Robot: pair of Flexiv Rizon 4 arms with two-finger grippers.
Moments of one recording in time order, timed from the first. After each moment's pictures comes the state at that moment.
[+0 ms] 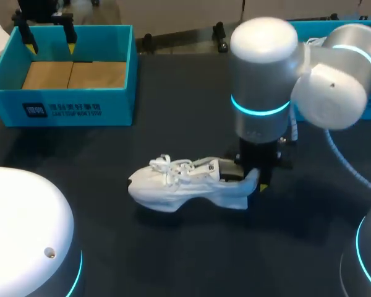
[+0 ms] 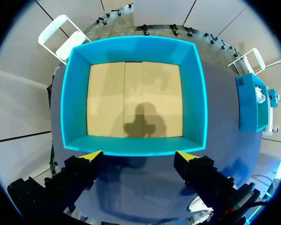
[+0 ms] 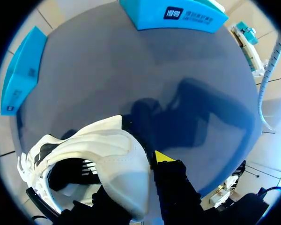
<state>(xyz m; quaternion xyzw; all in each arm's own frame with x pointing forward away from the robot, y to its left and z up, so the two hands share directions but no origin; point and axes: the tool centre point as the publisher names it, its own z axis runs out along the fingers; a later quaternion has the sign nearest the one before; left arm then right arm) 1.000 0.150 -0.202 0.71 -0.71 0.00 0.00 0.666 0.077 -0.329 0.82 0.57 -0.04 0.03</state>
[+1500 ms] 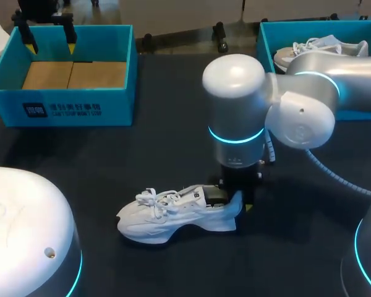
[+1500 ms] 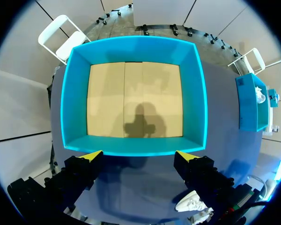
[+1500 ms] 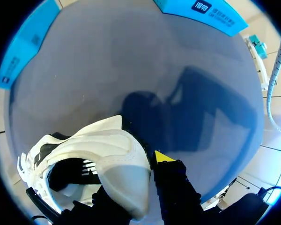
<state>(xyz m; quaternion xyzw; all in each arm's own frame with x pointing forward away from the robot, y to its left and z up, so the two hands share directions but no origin) 1.000 0.150 -0.202 0.71 -0.71 0.00 0.00 0.647 0.105 -0.376 0.78 0.62 -0.07 0.03</state>
